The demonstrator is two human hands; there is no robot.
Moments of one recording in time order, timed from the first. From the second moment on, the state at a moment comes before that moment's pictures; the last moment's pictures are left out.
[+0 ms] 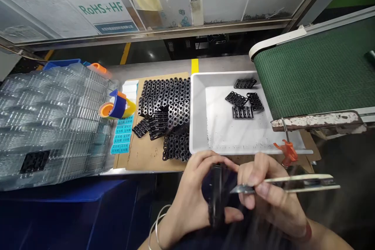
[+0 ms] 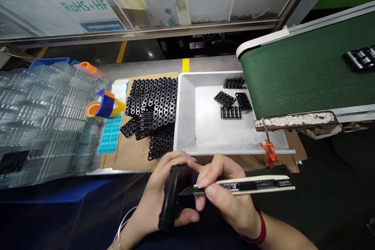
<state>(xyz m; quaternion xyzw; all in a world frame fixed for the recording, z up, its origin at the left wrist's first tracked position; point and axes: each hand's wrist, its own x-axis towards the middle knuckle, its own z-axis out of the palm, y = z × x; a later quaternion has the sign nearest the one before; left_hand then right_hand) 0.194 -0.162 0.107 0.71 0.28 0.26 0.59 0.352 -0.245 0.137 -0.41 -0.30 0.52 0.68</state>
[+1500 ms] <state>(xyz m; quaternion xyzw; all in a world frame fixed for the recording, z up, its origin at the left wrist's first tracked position) 0.210 -0.194 0.083 -0.03 0.00 0.23 0.97 0.335 -0.230 0.131 -0.38 -0.35 0.42 0.75</state>
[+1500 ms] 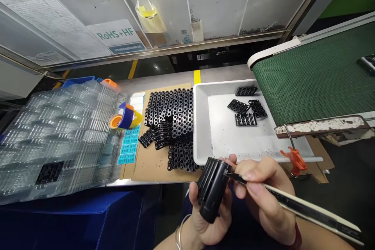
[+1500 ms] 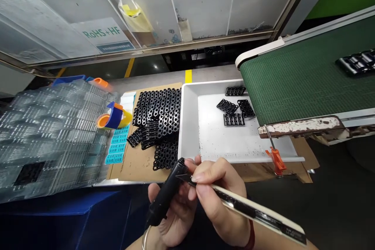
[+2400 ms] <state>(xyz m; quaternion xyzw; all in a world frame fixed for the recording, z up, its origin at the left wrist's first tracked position) 0.200 -0.160 0.109 0.09 0.13 0.21 0.97 0.365 -0.233 0.125 -0.47 -0.15 0.64 0.59</state>
